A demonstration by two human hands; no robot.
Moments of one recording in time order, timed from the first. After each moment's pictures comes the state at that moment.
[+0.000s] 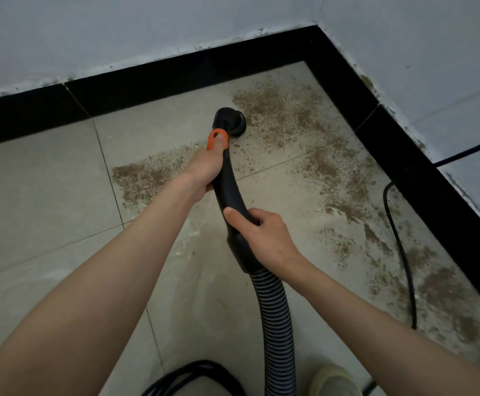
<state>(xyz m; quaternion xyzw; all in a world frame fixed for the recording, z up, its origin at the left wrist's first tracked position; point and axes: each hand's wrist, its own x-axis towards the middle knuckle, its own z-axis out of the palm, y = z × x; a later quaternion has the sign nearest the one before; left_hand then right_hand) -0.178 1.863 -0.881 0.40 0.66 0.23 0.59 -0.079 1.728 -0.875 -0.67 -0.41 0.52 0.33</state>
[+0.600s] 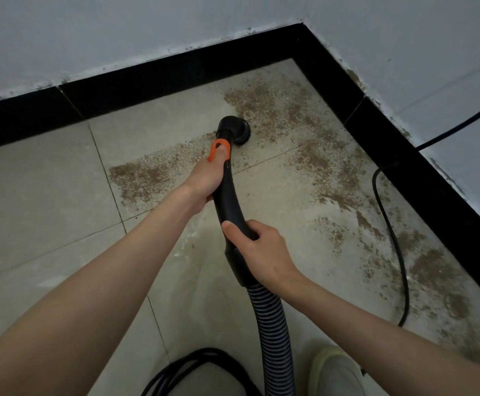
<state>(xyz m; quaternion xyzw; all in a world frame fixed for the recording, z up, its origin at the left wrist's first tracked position) -0.179 1.831 -0.879 0.44 0.62 0.20 0.61 -0.089 1.689 -0.875 -0.69 -0.41 0.50 0.32</state>
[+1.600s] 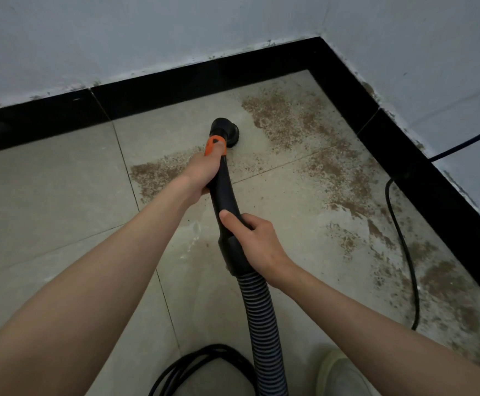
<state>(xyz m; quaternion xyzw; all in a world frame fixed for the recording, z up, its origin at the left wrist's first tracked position) -0.213 1.841 -0.868 0.40 0.65 0.25 0.59 -0.120 1.706 -0.866 -0.64 -0.37 0.57 0.35</state>
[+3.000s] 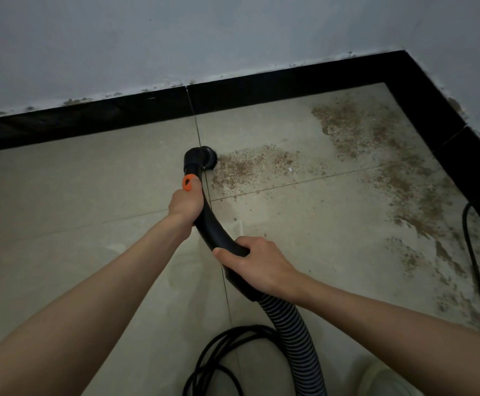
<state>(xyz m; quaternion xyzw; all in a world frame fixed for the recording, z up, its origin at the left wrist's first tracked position) -0.349 1.762 -0.882 0.25 0.80 0.30 0.45 -0.191 1.674 -0.863 -0.57 -0.59 0.55 0.12</state>
